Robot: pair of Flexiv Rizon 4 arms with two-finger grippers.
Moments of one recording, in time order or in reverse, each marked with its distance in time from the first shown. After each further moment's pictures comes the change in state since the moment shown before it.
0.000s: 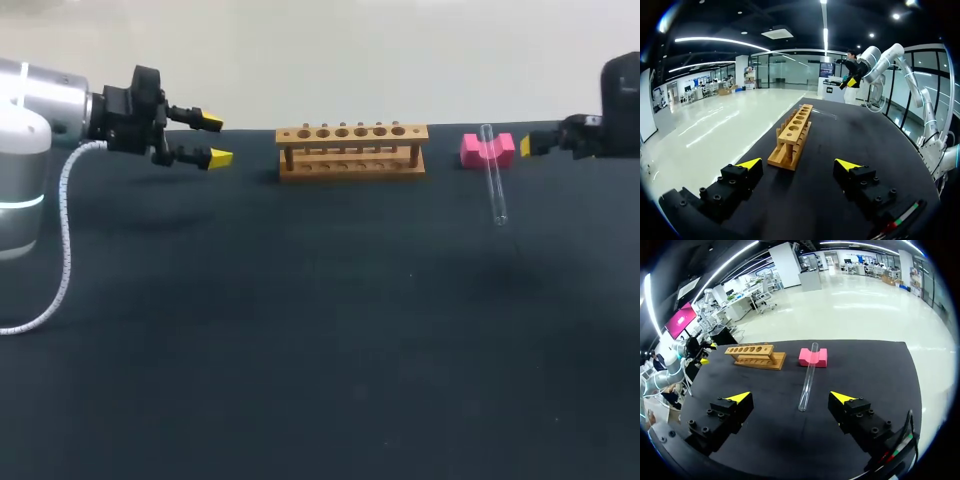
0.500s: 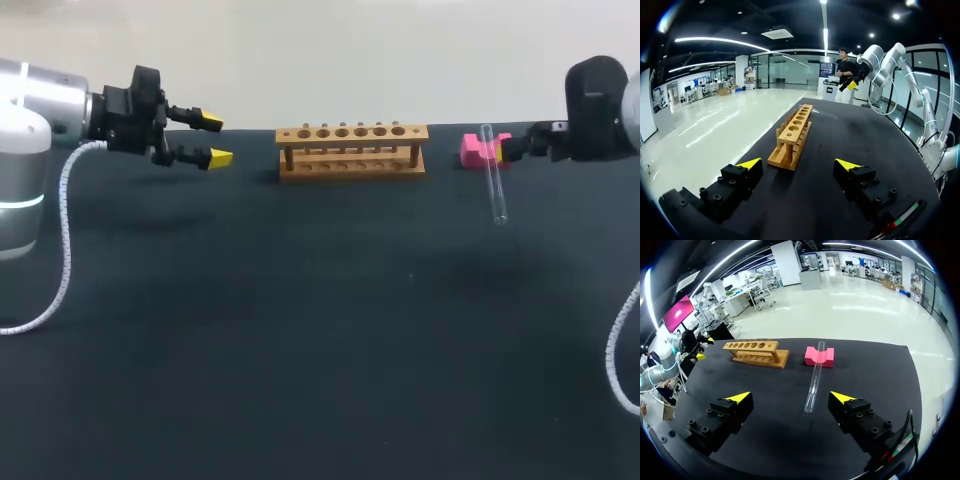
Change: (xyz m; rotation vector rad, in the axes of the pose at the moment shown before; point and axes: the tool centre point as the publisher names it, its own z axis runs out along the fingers) left arm 0.000 0.000 0.000 0.000 0.000 0.000; right arm 0.003 0.017 0.019 0.023 0.015 -0.035
